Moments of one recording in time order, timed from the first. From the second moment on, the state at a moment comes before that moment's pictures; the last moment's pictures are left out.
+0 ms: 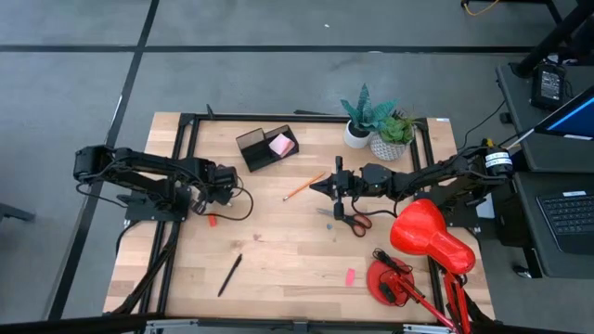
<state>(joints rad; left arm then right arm) 0.21 1.22 0.47 -0.78 -0.08 0.72 -0.02 1.49 0.53 0.85 0.02 -0.04</state>
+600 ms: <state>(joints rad) 0.21 1.23 0.51 -0.63 -0.01 0.69 -0.02 1.49 0.53 0.85 0.02 -0.04</state>
